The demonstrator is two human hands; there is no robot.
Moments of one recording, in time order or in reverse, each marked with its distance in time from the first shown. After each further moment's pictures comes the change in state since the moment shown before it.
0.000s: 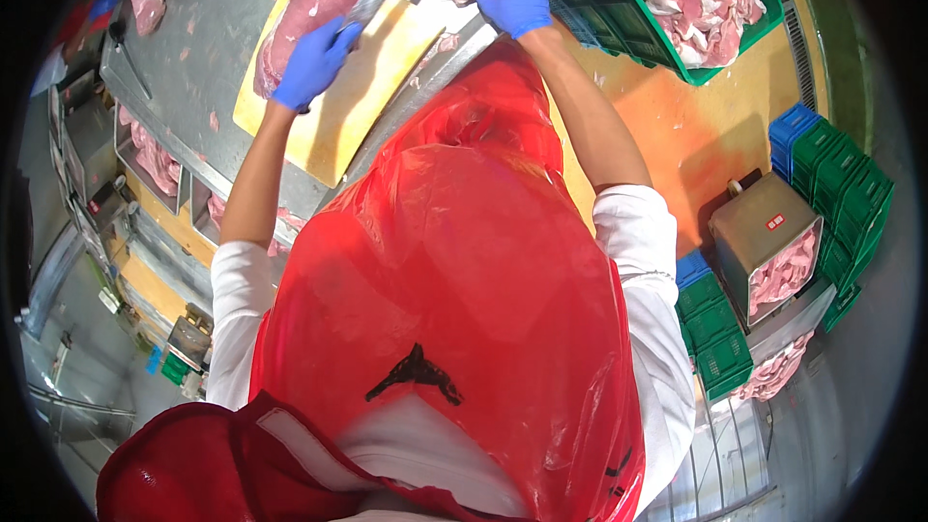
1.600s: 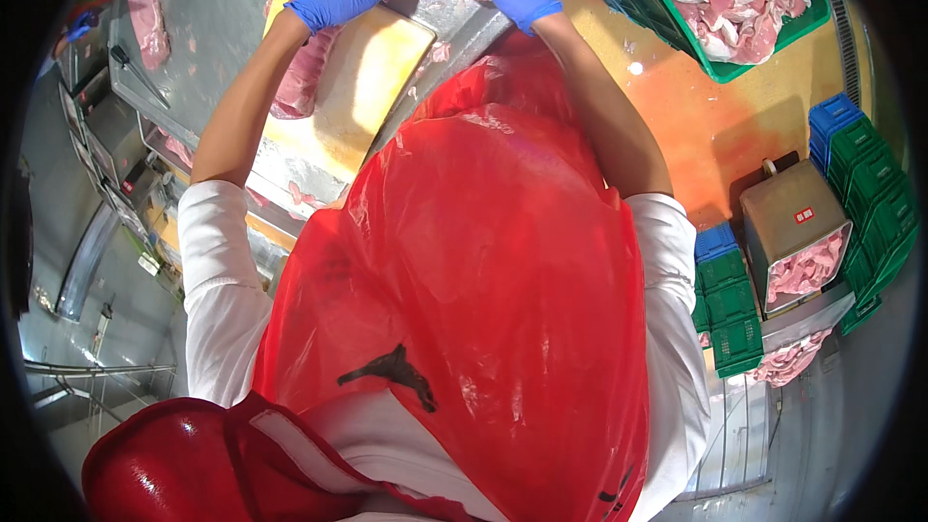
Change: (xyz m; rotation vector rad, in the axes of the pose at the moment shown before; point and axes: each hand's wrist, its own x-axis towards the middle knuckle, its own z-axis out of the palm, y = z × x) left_hand 0.157 0.065 -0.015 0.209 -0.411 0.141; right_hand 0.031 0.013 -0.033 0.667 -0.276 0.543
